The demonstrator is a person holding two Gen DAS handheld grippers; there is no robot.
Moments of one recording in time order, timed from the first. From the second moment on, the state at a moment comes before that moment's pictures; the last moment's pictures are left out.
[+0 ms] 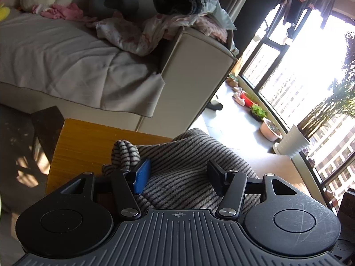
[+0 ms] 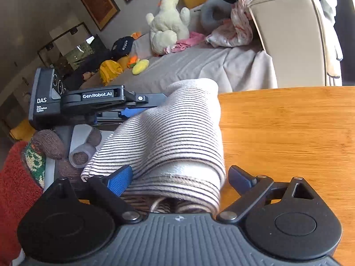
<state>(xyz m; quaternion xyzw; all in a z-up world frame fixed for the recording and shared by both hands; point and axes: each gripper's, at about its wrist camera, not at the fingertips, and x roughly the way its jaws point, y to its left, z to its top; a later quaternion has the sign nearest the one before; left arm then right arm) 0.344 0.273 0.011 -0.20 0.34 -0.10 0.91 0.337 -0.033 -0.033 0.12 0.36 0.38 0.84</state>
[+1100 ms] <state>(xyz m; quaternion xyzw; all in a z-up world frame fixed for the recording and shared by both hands) 0.231 0.234 0.023 -0.18 0.31 -0.08 0.93 0.234 -0.009 -0.002 -0.19 0.15 0.39 0.89</state>
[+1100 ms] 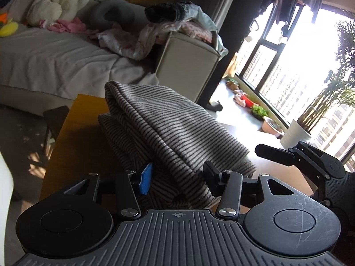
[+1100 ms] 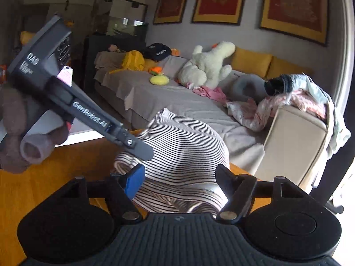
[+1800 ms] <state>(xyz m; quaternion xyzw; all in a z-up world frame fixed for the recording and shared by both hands) 0.221 0.268 -0.029 -0.34 0.34 -0.13 0.87 0.310 0.018 0.014 0.07 0.33 0.49 0.81</state>
